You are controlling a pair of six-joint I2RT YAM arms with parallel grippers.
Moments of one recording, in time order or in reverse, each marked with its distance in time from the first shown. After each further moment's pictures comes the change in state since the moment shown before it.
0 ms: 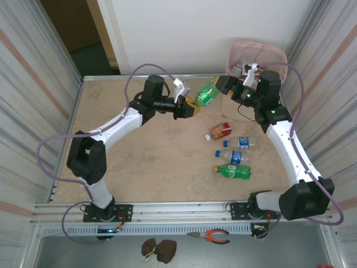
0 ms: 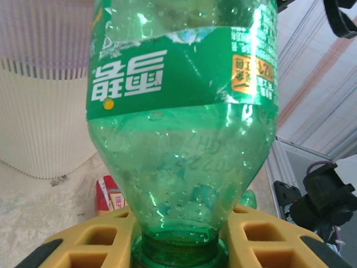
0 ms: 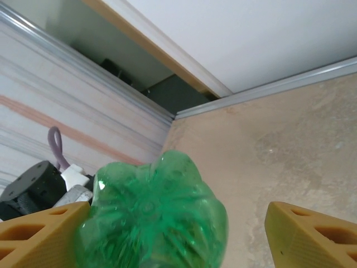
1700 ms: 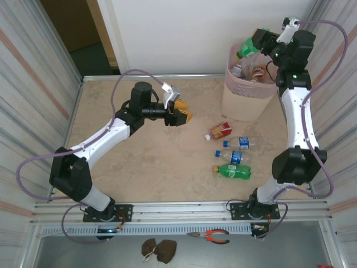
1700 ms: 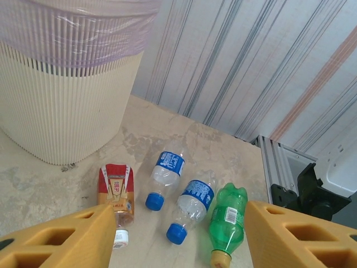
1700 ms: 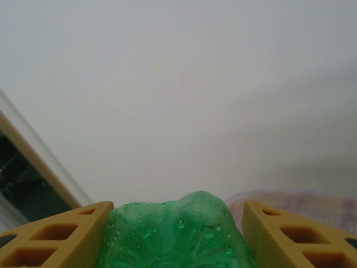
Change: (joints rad) left arm 0.019 -0.224 -0.196 0.023 -0.080 -0.045; right arm -0.257 0.380 0.582 0.058 0.232 -0.335
